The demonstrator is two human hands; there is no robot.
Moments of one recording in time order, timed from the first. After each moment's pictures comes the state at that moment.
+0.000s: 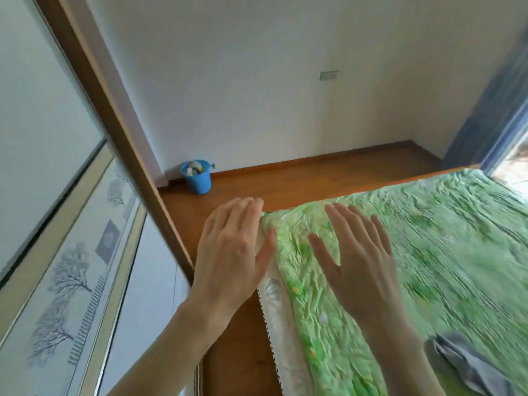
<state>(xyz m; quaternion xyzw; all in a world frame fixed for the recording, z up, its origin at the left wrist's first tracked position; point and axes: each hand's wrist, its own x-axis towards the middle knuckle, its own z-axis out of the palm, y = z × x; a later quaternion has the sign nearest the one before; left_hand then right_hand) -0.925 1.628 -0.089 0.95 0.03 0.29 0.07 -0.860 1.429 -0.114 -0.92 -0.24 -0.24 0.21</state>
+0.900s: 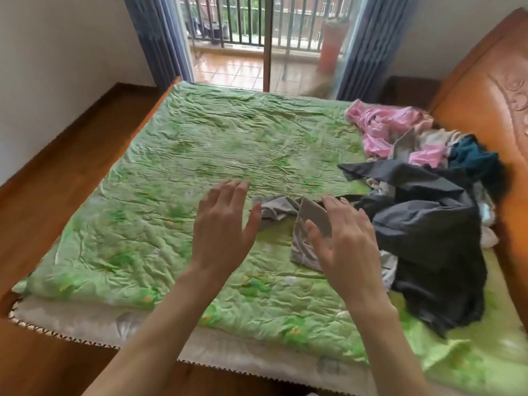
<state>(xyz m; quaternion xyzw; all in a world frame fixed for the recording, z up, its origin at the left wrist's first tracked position) -0.843 1.381 -0.202 0.84 -0.46 0.13 0.25 -1.025 1.255 -0.204 -0.90 0.35 -0.21 0.12</state>
